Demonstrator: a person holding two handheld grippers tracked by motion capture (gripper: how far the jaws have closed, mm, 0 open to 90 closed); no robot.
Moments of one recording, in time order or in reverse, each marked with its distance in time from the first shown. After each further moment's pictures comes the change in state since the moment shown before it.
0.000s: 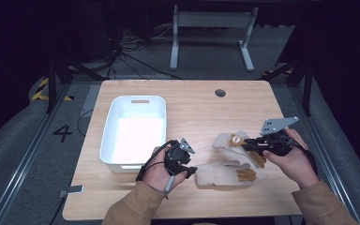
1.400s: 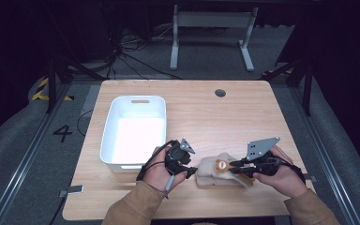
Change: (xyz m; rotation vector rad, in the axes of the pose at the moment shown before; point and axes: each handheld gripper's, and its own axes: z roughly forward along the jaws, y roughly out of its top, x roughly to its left) left arm 0.002 0.000 0.004 0.011 -0.012 0.006; right arm 0.038 -0.018 0.034 0.017 0.234 -0.188
